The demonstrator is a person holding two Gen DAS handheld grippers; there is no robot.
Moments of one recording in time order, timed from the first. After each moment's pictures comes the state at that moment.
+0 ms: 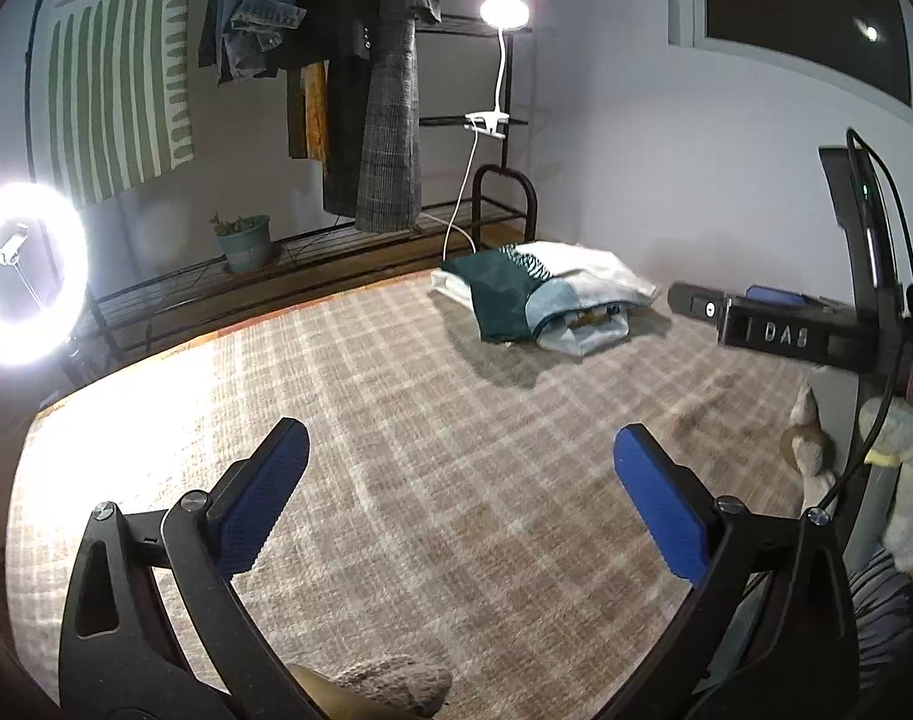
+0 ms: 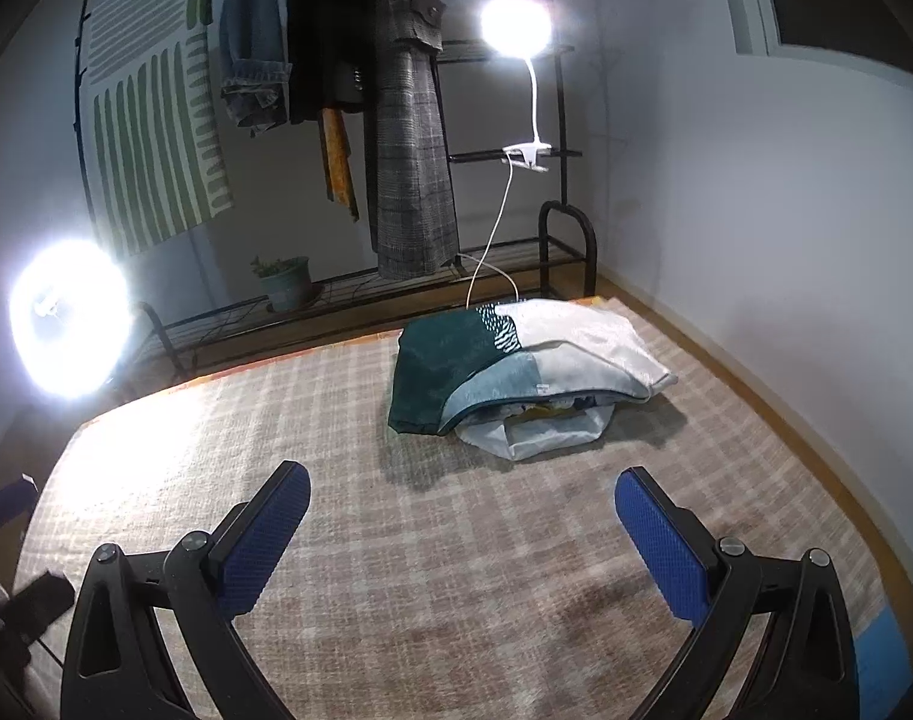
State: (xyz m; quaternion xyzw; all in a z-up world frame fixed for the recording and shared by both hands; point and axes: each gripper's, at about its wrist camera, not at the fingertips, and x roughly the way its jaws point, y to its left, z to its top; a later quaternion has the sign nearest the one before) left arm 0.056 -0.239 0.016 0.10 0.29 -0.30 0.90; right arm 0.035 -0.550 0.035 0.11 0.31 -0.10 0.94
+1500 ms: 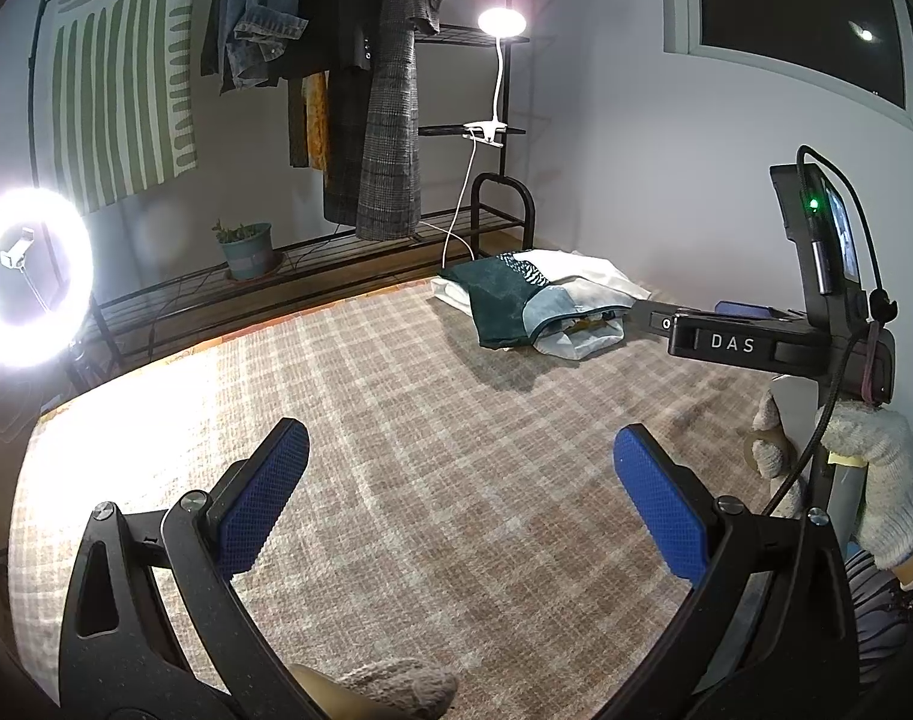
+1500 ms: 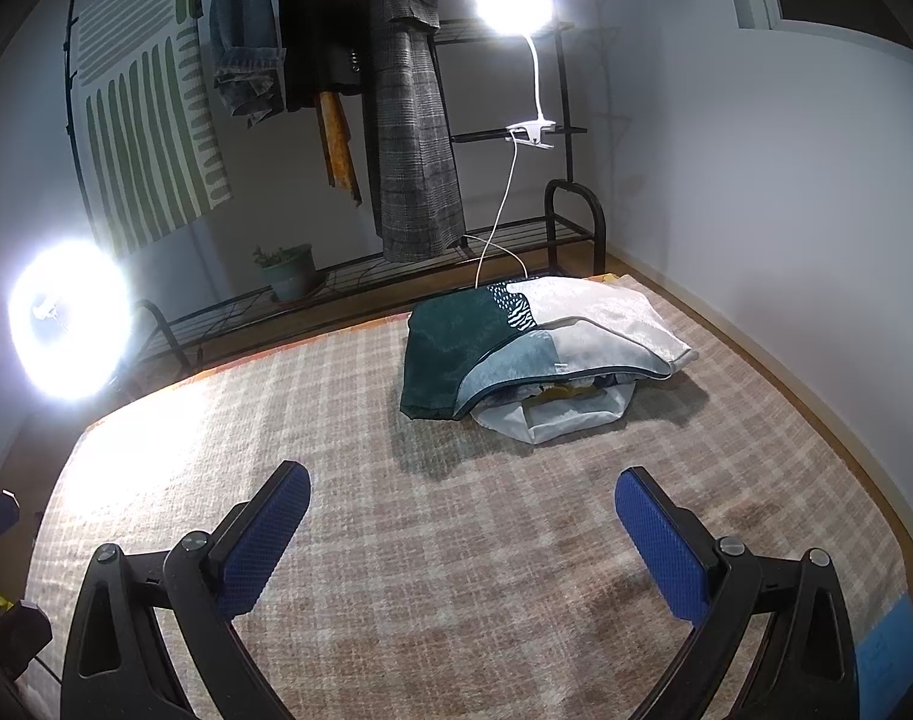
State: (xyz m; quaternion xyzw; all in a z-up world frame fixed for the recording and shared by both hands) left arm 0.047 -0.239 0.018 0.09 0.28 -0.30 0.91; right arm 0.044 -0.542 0.023 0.12 0.33 -0.10 0.93
